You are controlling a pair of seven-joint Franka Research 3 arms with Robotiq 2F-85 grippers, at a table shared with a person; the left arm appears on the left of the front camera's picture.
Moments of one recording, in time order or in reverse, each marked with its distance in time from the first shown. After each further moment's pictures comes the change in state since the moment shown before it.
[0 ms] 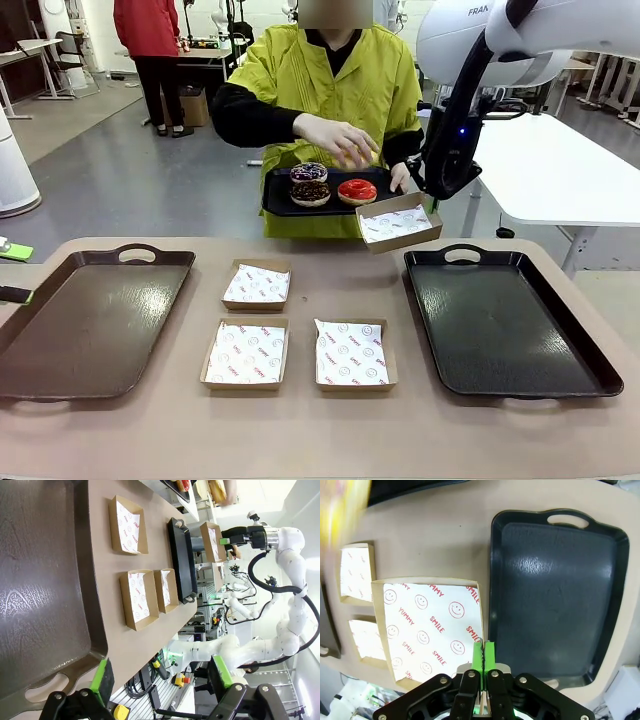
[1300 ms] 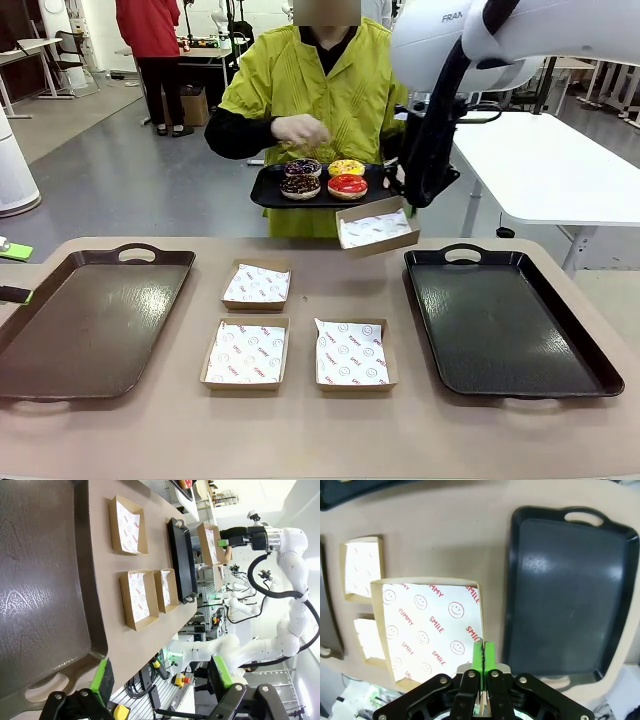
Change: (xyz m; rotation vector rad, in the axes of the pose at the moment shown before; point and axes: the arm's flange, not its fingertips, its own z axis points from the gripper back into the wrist) left arm 0.000 0.000 0.000 0.000 0.000 0.000; right arm -0.007 0.029 -0.005 -0.011 0.001 0.000
